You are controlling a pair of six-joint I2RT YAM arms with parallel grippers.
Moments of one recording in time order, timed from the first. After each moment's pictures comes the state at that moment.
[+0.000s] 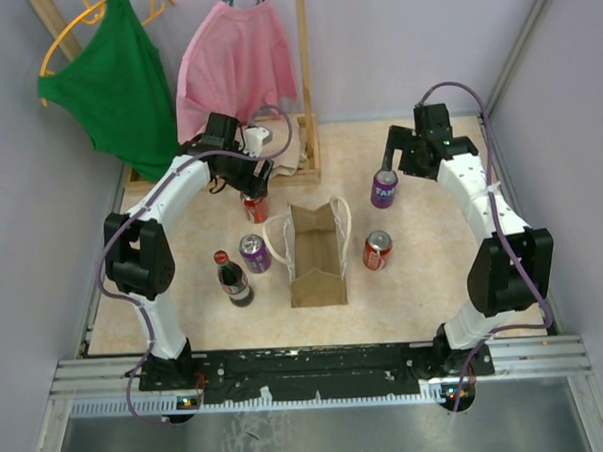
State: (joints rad) left arm -0.33 1.90 1.65 -0.69 0.25 0.29; right arm 0.14 1.60 1.45 -0.66 0.06 0.33
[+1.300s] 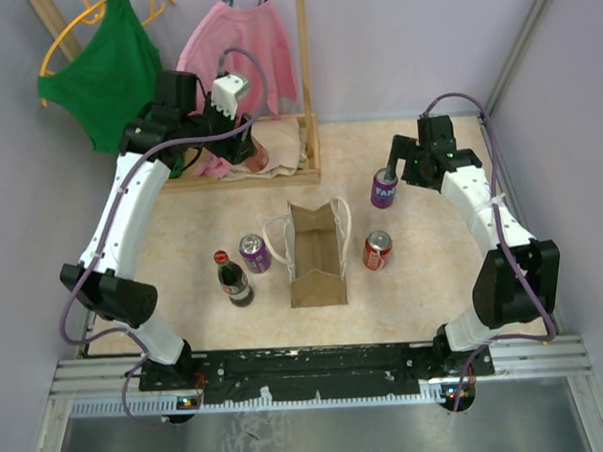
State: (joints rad) left arm -0.34 1.71 1.97 -0.91 0.31 0.29; right arm 0.13 1.52 1.32 -0.62 0.07 0.35
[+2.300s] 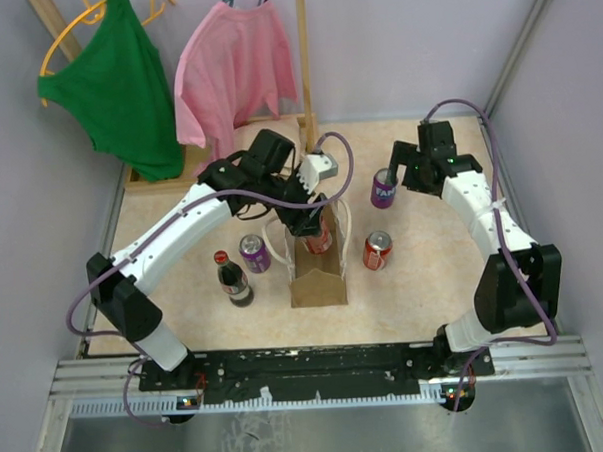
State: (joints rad) left arm -0.74 1.64 1.67 -0.87 0.43 0.23; right arm 0.13 1.49 1.27 -0.61 0.06 0.35
